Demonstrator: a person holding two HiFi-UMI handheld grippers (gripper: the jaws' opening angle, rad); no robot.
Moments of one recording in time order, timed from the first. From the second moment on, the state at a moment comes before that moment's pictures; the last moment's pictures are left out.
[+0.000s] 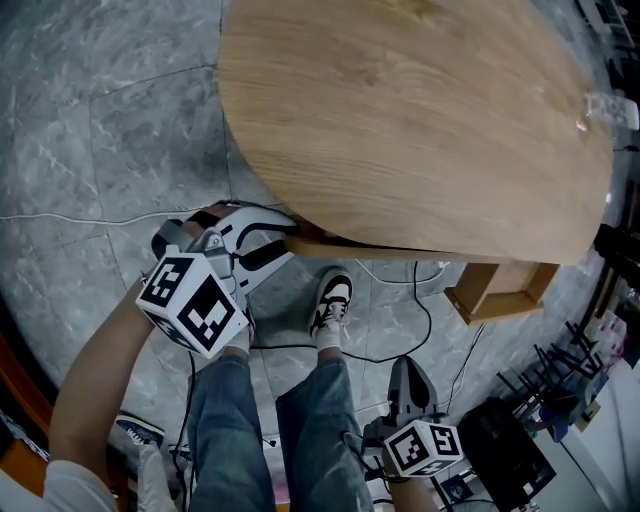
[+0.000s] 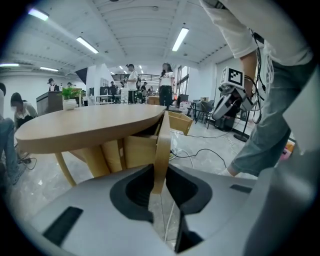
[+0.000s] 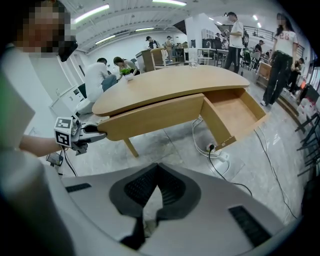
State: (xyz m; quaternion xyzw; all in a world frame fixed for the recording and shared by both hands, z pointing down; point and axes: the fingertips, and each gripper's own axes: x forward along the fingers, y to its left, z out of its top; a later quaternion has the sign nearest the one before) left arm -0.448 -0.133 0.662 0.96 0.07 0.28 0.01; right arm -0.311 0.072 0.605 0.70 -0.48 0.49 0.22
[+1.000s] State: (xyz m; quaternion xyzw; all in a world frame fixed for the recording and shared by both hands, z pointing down) left arm -0.477 -0.040 0.656 0.95 0.13 0.30 0.01; right arm -0.313 0.107 0.603 0.72 -0.47 0.47 0.21
